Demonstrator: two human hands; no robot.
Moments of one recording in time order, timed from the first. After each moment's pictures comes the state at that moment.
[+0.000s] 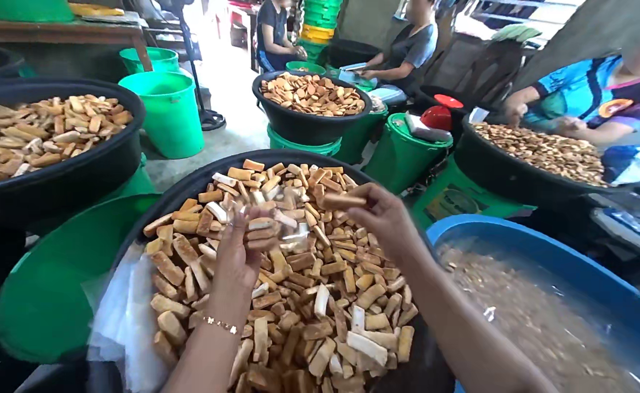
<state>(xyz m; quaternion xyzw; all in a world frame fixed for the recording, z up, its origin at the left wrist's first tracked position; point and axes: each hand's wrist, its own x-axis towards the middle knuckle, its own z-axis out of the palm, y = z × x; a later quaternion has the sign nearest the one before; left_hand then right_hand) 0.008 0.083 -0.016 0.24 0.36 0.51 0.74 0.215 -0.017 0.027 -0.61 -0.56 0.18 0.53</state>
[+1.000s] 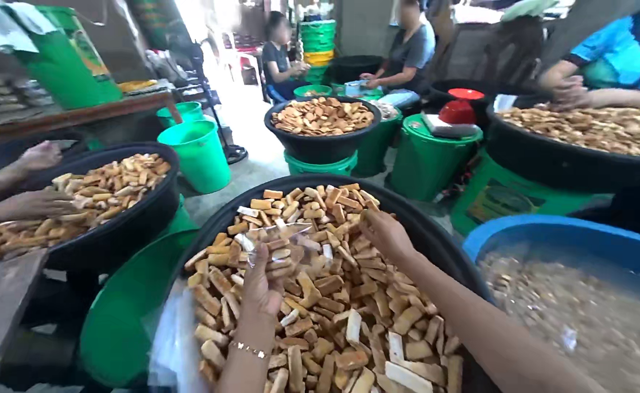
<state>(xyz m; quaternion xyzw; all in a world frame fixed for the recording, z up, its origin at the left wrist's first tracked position) 0.000 0.090 -0.021 0.24 0.39 0.52 0.72 0.275 0.038 -0.046 -0.76 -0.58 0.09 0.27</state>
